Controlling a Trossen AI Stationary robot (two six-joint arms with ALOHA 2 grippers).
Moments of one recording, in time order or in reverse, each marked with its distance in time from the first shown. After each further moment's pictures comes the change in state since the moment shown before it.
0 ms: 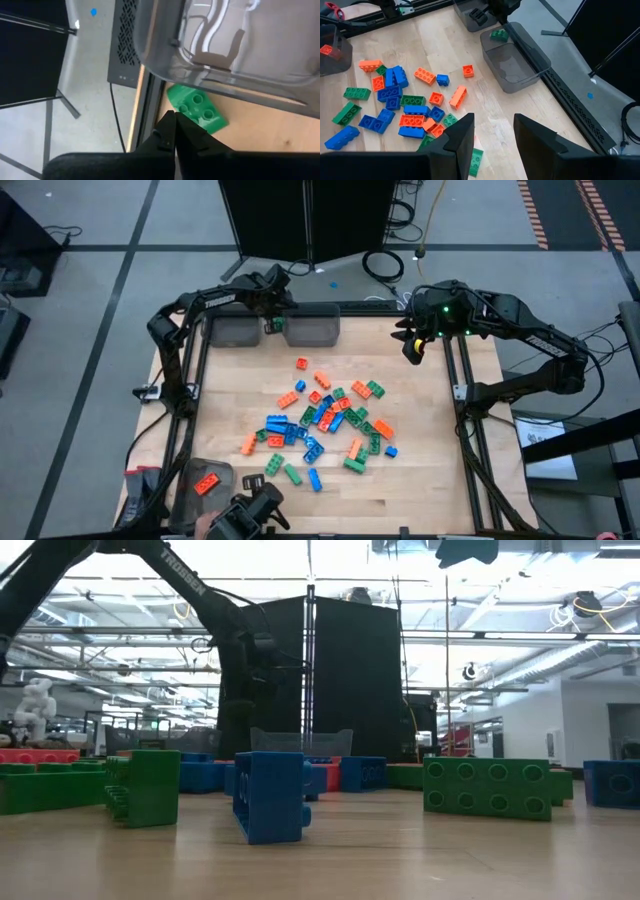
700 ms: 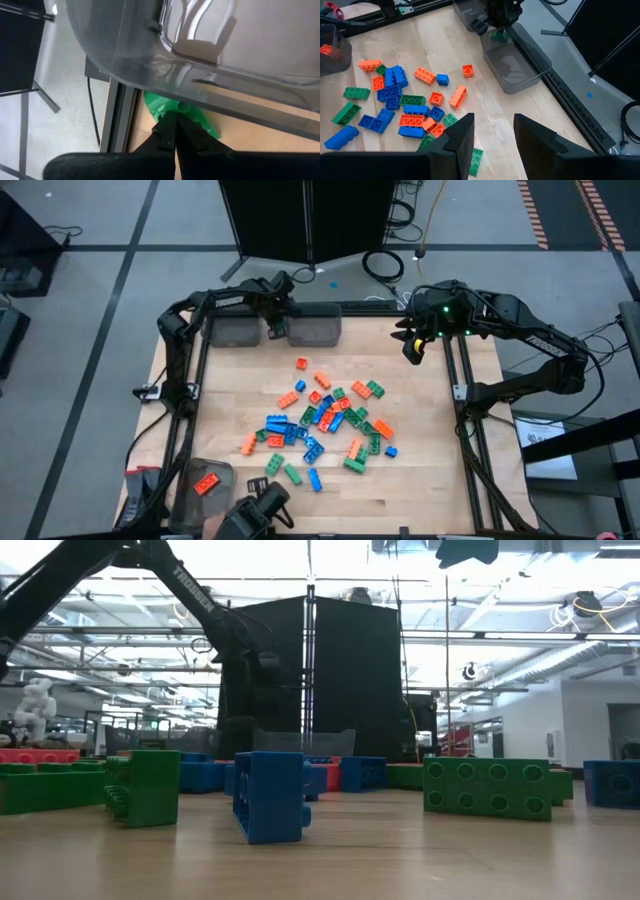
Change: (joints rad) left arm -0.004 0.109 0.003 0.013 0.025 -0.054; right arm 0.000 0.000 0.000 -0.002 0.001 0.004
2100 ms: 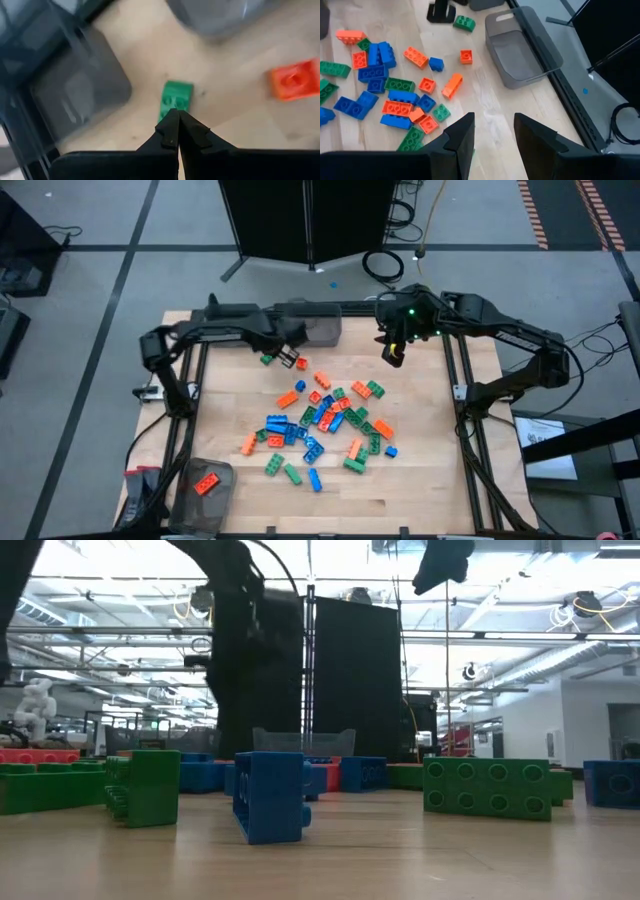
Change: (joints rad) left arm -0.448 -0.258 -0.113 -0.352 -0.330 -1.233; right arm 0.000 0.146 0.001 0.037 -0.001 -0.109
